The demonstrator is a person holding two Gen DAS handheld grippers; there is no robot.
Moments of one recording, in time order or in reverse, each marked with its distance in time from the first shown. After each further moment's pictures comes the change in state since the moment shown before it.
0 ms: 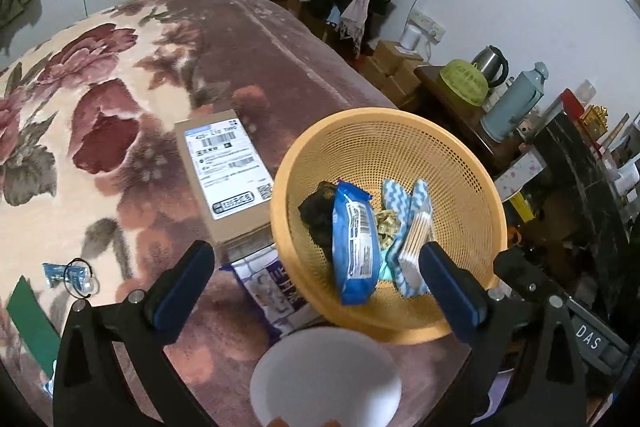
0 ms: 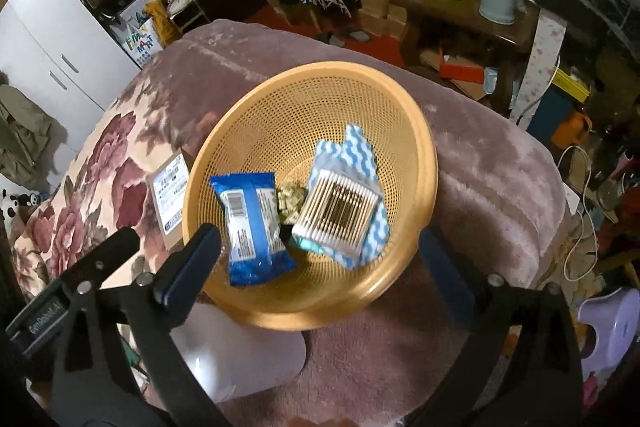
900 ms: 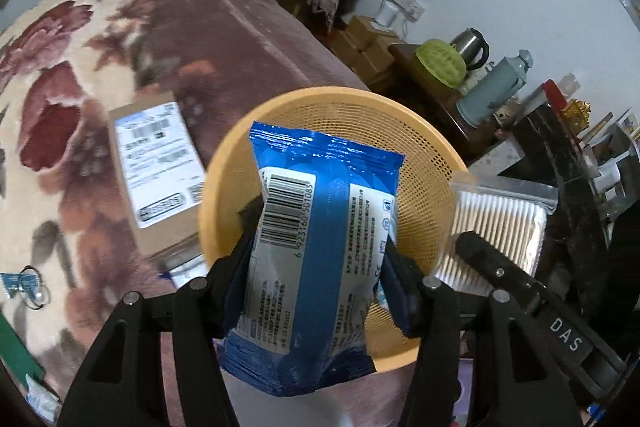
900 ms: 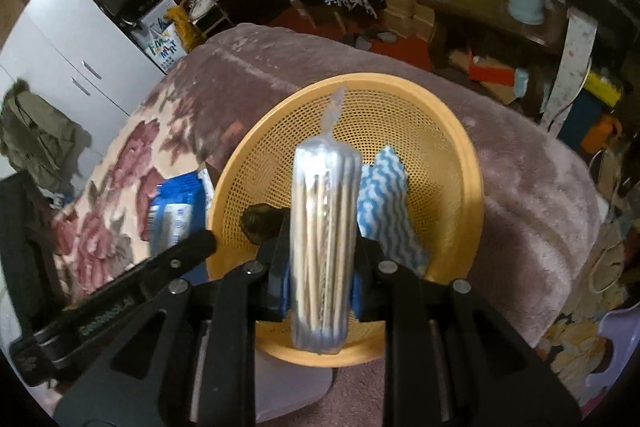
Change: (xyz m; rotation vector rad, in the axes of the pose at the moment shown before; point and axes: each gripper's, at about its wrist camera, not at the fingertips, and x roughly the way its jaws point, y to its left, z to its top) left arm 0.060 -0.034 0.024 -0.014 0.115 -0.125; right arm 0.020 0.004 0.018 0.019 0.008 0.140
